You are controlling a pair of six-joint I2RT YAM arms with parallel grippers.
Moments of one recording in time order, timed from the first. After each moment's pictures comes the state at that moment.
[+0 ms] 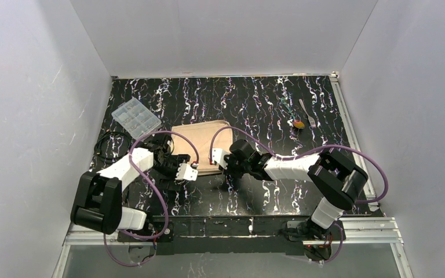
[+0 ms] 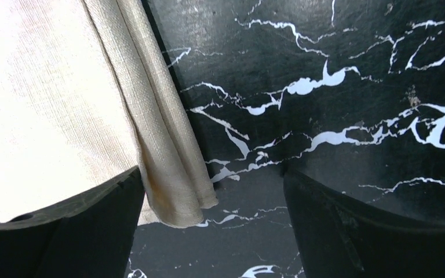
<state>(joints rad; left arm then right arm) -0.28 1.34 0.70 -0.80 0.45 1.53 0.95 1.65 0.78 0.09 -0.17 -0.47</state>
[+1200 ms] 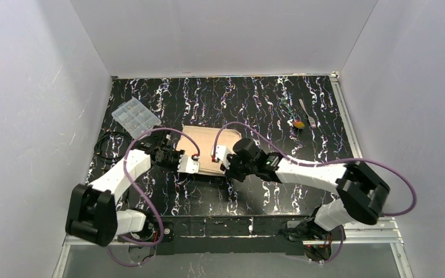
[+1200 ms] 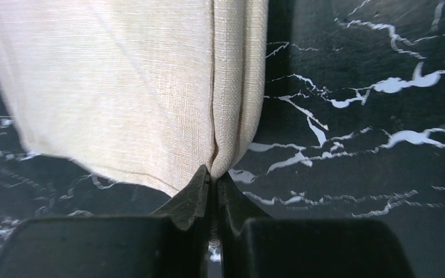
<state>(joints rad) -0.29 1.30 0.70 -0.65 0.38 1.47 0.98 1.49 0.79 -0.08 -0.23 -0.32</state>
